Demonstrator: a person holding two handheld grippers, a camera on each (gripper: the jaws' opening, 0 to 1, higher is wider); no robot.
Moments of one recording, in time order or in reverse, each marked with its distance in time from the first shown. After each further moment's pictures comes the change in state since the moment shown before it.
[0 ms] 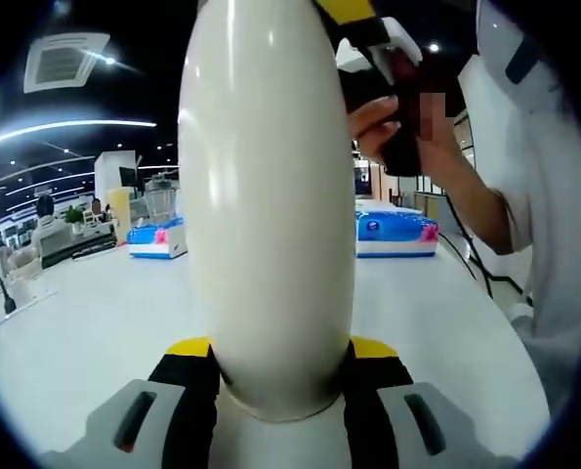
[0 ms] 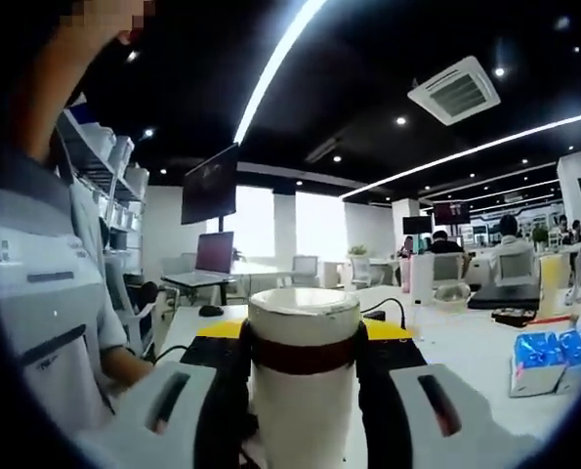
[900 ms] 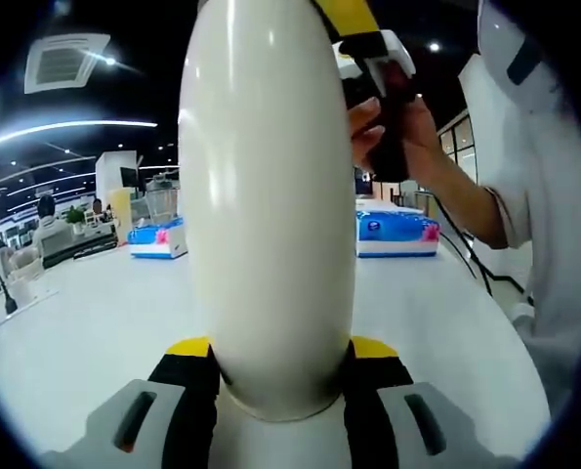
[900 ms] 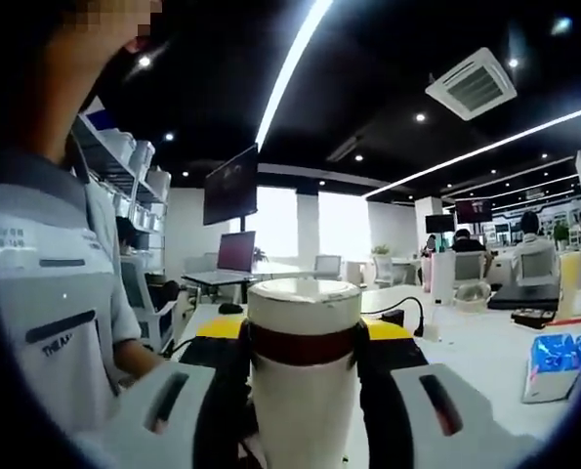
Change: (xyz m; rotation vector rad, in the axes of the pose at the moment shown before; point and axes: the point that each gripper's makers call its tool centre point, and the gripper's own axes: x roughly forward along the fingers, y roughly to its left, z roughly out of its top) left arm 0.000 0.000 0.001 0.003 0.001 0.006; right arm -0.001 0.004 -0.006 -0.001 0.013 0.083
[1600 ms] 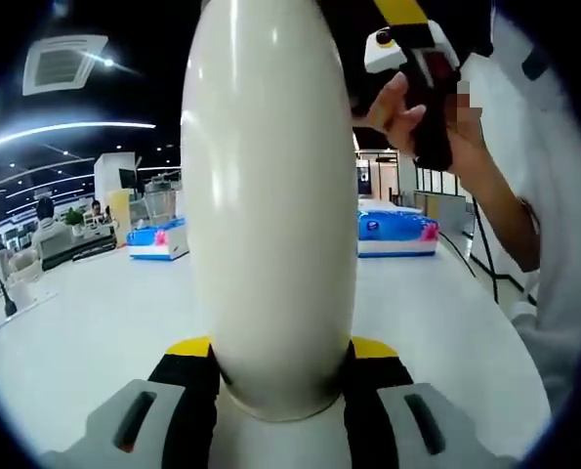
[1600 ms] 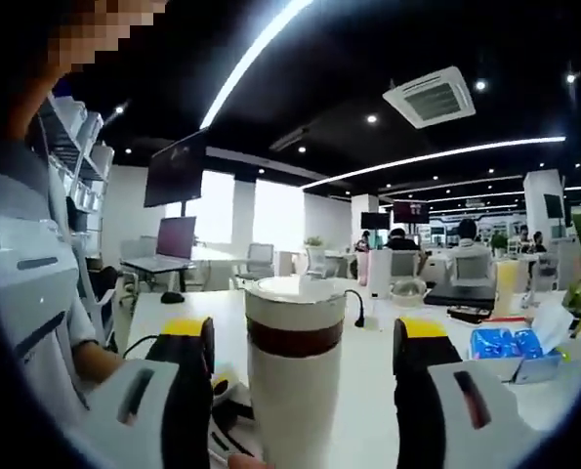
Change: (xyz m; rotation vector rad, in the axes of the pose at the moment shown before) left arm 0.001 0.001 0.000 0.007 -0.002 -0.004; right arm -0.020 -0.002 0.013 -0.088 0.037 -0.365
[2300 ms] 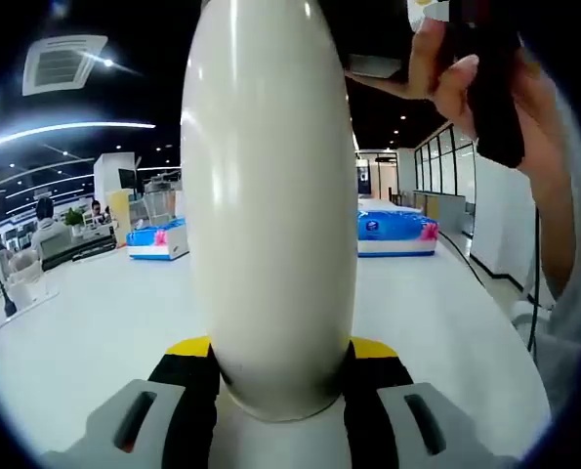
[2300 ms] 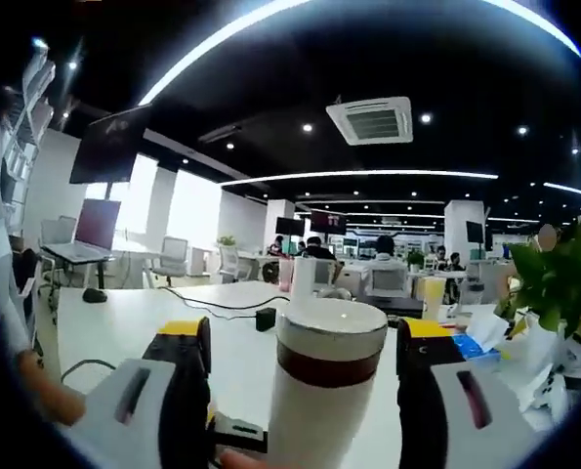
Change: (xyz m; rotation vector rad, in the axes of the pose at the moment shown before) left arm 0.000 -0.001 0.001 0.001 0.001 0.000; right arm 0.021 0.010 0.003 -0.104 0.015 -0.409
